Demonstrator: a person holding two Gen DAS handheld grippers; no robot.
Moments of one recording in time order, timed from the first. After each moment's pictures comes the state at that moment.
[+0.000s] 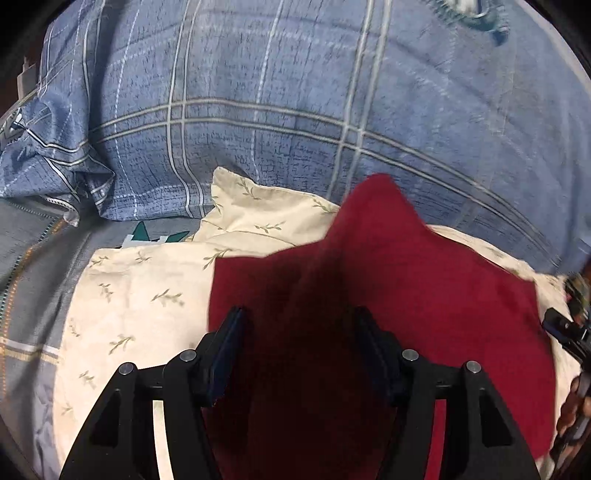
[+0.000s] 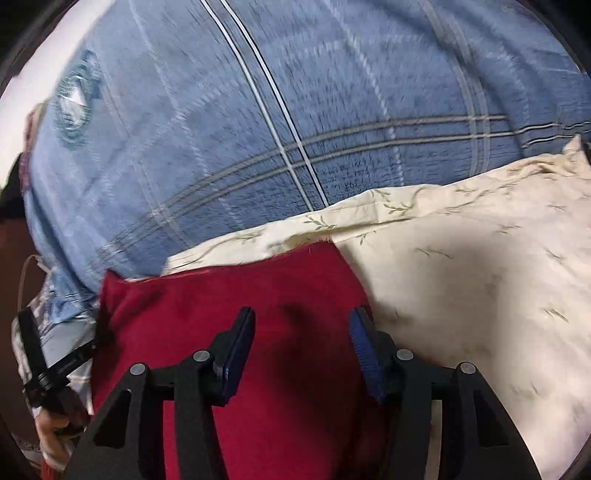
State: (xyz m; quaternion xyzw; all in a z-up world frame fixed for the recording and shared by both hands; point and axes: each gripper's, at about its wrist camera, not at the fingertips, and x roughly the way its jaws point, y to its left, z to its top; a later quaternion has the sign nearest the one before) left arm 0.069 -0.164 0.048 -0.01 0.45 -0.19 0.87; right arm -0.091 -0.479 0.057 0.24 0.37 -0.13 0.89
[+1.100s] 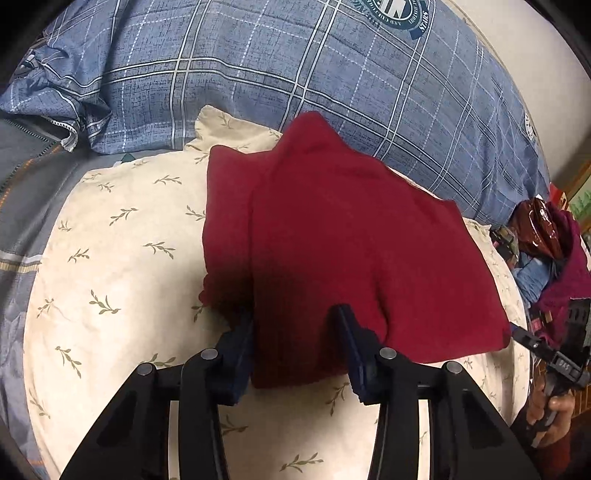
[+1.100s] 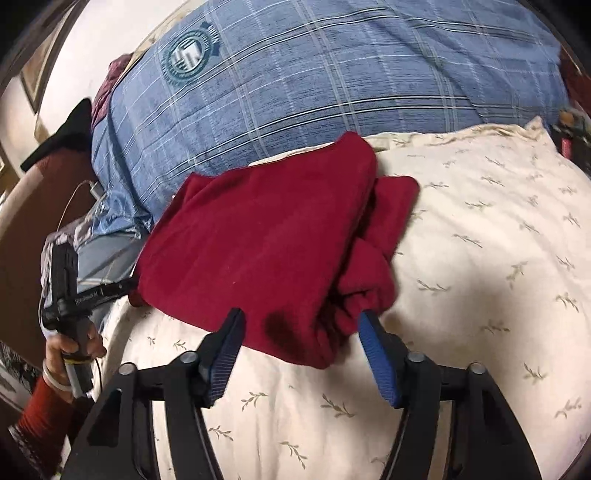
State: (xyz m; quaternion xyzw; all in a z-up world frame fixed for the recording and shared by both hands) left arm -0.020 -0.083 0.037 -0.03 0.46 -0.34 0.82; right arm -0.208 -0.390 0.045 0.19 0.38 -0.07 0.91
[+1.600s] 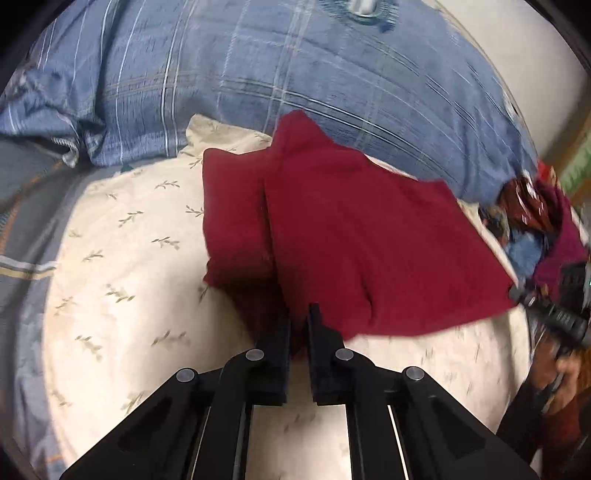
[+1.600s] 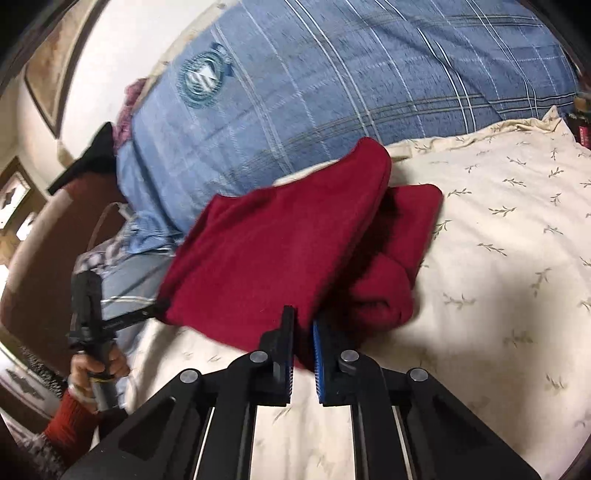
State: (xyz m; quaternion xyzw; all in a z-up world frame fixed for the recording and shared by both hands) left arm -0.049 -0.065 0.053 0.01 0.44 -0.37 0.82; right arm -0.234 -0.399 0.064 0.24 0.33 -0.01 0.91
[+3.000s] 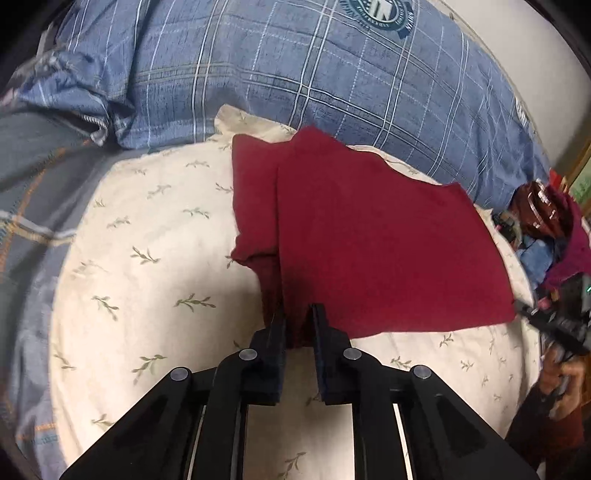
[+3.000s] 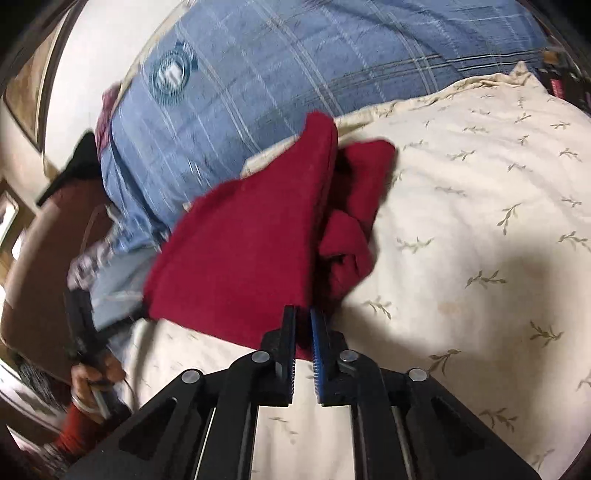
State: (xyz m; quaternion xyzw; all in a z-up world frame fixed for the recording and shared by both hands) left arm -0.060 -0.049 0.040 0.00 0.44 -0.33 0.84; right arm -0.246 -0.425 0.046 0.29 0.35 -0.05 0.89
